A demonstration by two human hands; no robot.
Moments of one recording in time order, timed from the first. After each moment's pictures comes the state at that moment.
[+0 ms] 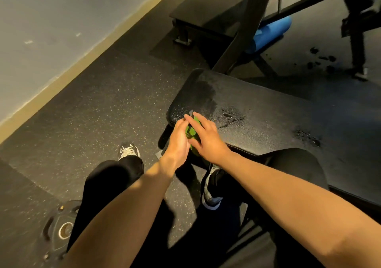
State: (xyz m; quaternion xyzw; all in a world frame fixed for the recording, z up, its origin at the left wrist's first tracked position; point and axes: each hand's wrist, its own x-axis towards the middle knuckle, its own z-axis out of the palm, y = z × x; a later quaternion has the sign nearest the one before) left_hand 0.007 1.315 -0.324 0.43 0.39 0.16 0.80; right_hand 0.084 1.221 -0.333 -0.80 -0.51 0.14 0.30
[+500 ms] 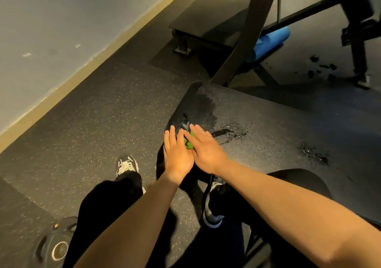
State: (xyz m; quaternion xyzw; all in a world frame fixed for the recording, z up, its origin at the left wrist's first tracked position) left_hand 0.013 1.333 -0.350 0.85 0.41 0.05 0.33; right_hand 0.107 1.245 -0.341 -0.81 -0.55 0.14 0.18
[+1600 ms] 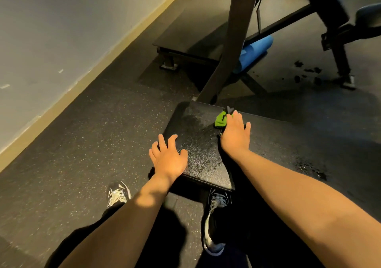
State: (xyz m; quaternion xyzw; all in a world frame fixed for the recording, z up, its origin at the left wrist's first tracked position) left_hand 0.069 1.371 -0.325 0.86 0.43 -0.04 0.27; right_hand 0.243 1.246 -0.341 -0.96 -0.21 0.05 0.17
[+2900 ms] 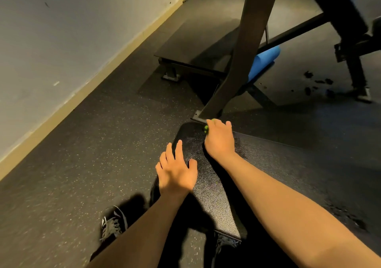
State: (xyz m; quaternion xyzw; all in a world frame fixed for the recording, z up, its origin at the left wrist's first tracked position) left_hand 0.136 1.402 -0.350 0.89 0.42 0.04 0.20; right_hand 0.294 1.351 -0.347 -0.93 -0.34 -0.02 0.15
